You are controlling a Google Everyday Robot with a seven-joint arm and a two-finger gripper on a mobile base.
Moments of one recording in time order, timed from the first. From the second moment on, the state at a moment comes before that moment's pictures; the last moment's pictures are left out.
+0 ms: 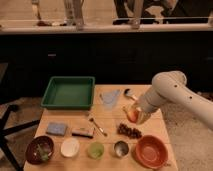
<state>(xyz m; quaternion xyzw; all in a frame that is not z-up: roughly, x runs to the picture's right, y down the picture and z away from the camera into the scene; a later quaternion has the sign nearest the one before) 0.166 0.131 0.704 -0.29 -0.18 -0.03 0.94</state>
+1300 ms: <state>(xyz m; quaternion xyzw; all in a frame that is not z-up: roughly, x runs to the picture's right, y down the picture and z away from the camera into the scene) 0.205 0.160 0.689 -0.30 -0.17 0.01 0.94</state>
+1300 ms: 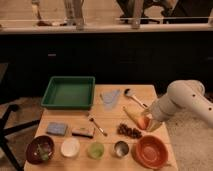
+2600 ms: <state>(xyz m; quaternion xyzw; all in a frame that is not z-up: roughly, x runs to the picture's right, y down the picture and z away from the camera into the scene) 0.237 0.242 0.676 -0.35 -0.18 0.06 0.92</state>
